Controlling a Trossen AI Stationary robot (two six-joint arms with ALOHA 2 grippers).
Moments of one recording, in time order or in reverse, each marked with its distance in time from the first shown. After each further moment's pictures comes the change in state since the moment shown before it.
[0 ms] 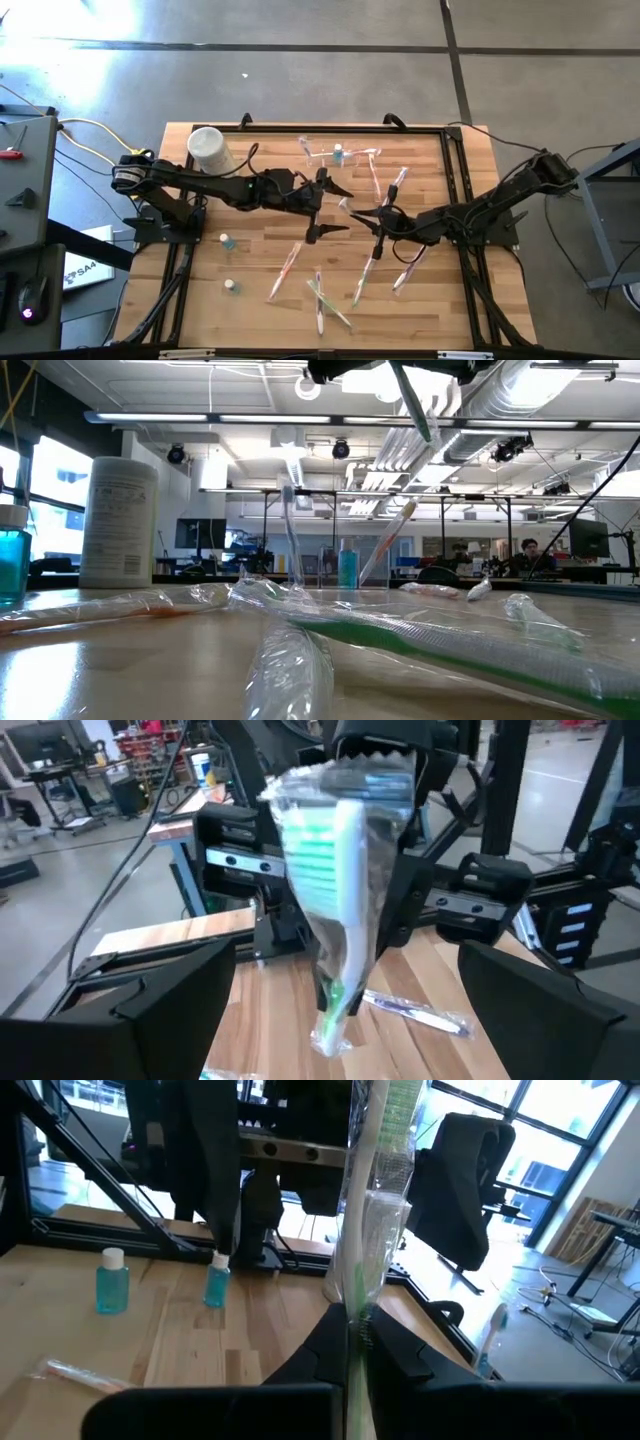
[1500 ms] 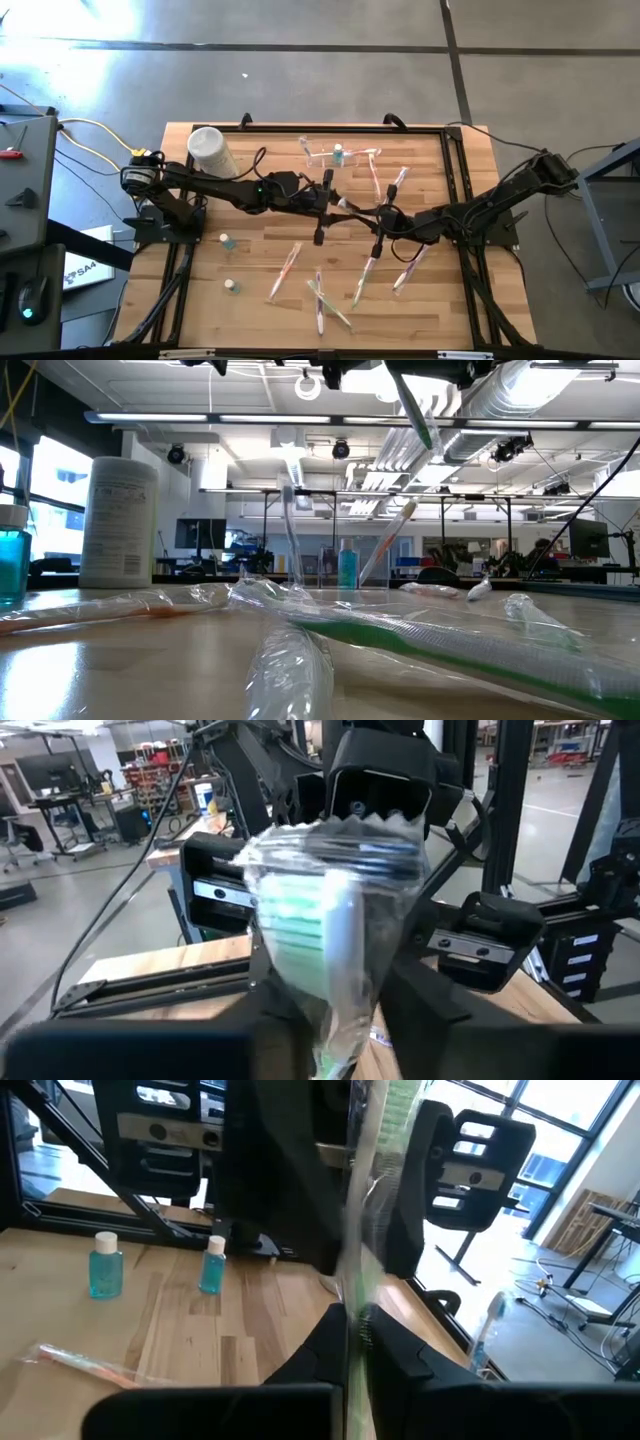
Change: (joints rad) left arm 0.000 0.083 0.000 0.163 0.011 -0.010; right arm -0.013 0.000 0.000 -0.038 -0.003 0.012
